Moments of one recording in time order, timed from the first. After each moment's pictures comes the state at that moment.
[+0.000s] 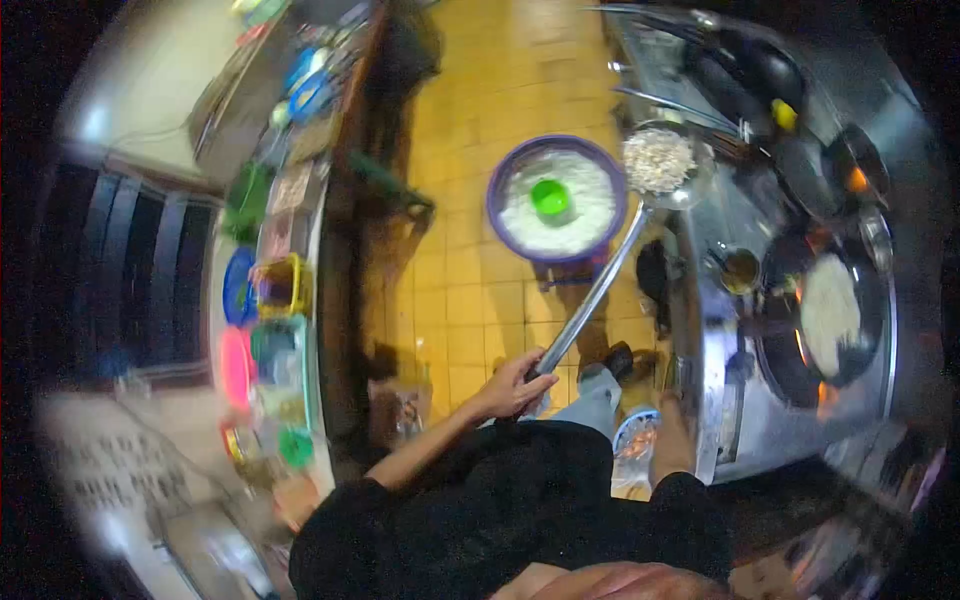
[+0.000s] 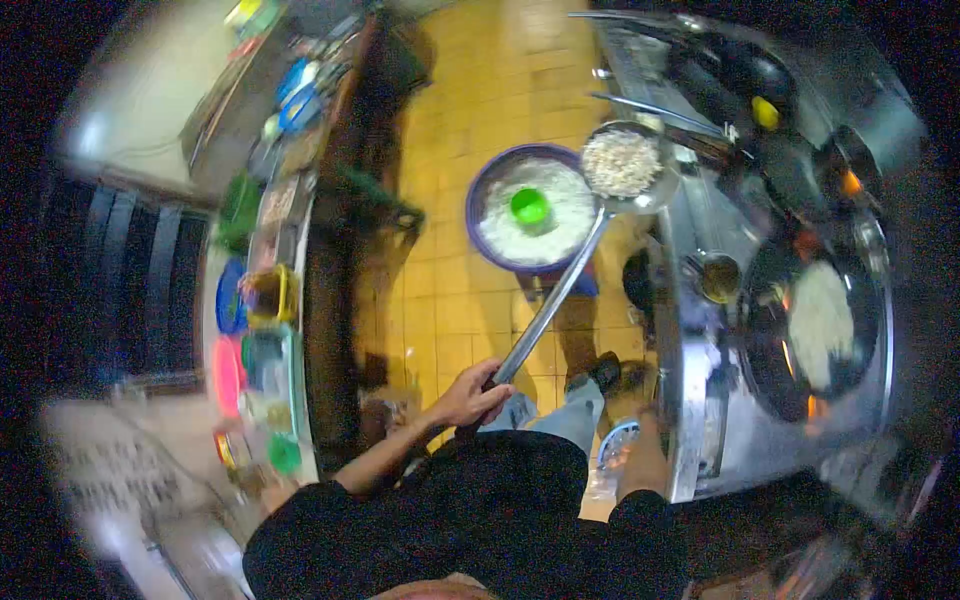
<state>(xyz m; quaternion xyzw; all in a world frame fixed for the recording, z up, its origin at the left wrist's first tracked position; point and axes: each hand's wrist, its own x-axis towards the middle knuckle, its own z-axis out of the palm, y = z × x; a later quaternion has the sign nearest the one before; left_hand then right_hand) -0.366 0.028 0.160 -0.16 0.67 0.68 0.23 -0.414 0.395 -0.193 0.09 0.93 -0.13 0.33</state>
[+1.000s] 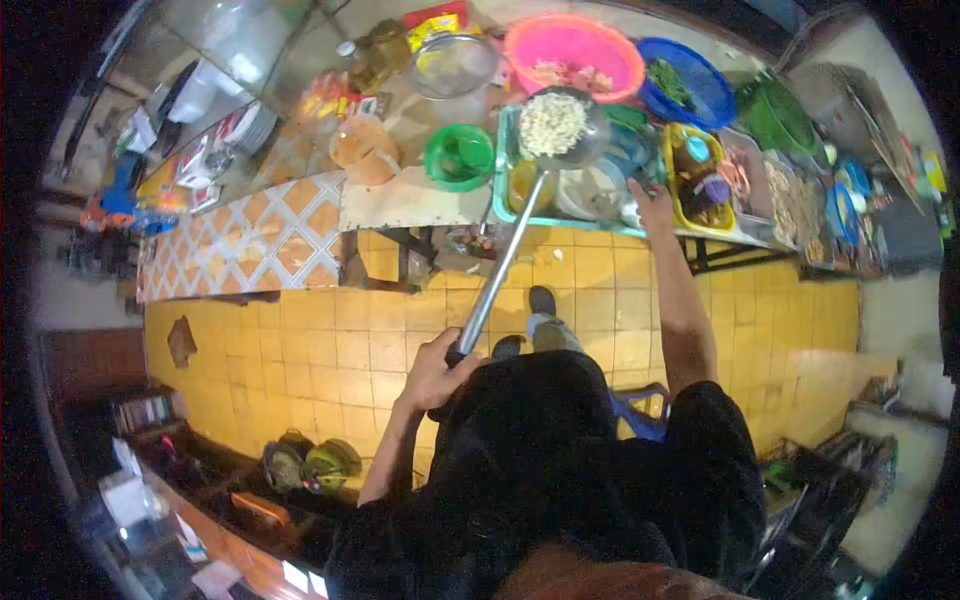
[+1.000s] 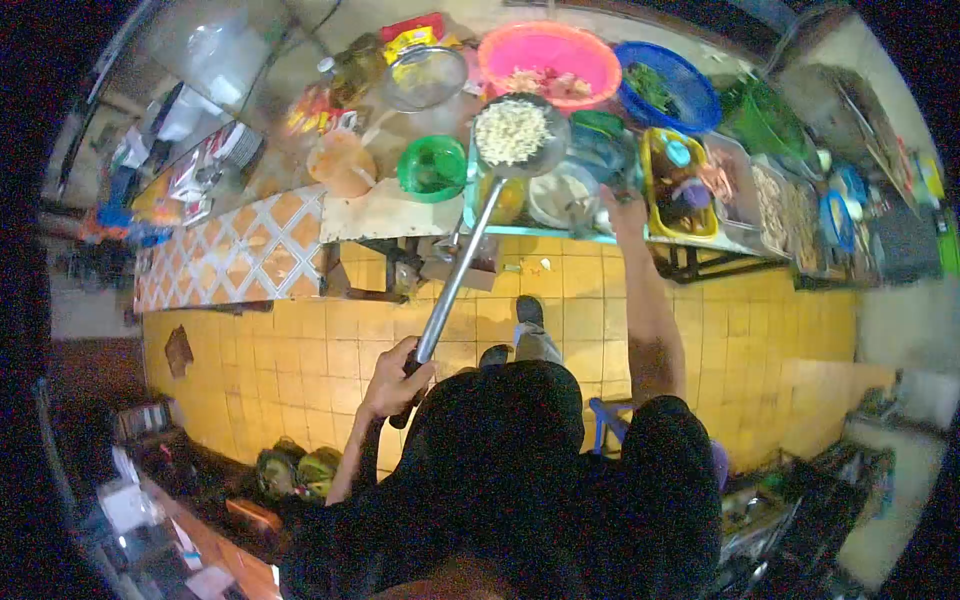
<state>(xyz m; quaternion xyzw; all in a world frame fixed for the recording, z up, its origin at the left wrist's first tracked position) 0.088 -0.188 0.201 -0.70 0.46 0.43 -0.33 -0.163 -0.595 0.071 -0.59 0.65 -0.31 0.36</state>
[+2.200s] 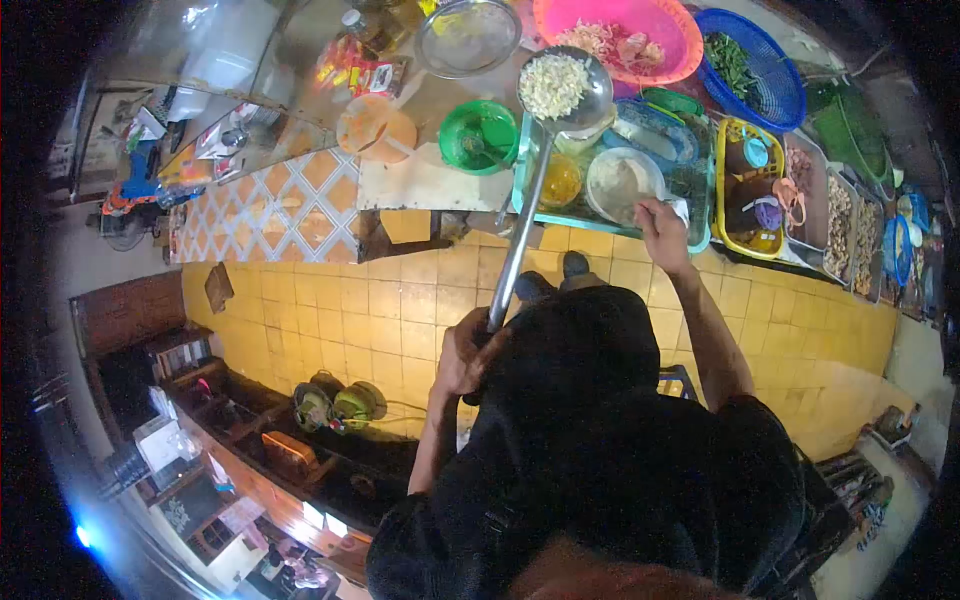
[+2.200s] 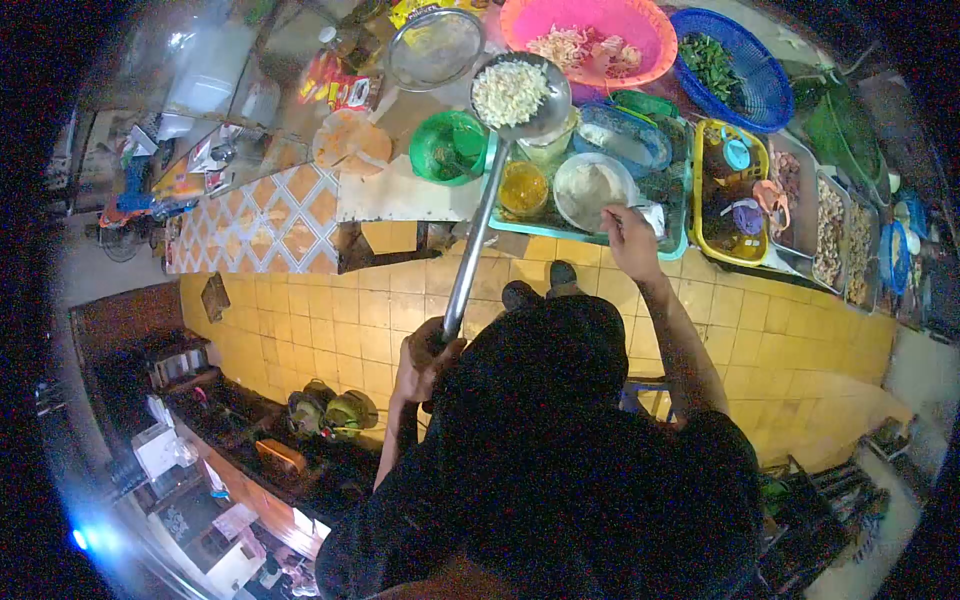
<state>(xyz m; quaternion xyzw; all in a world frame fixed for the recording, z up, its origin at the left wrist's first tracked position) 0.059 -0.277 0.217 -0.79 0.28 0.44 -0.33 -0.154 -0.578 0.069 -0.84 0.36 -0.25 0.33</state>
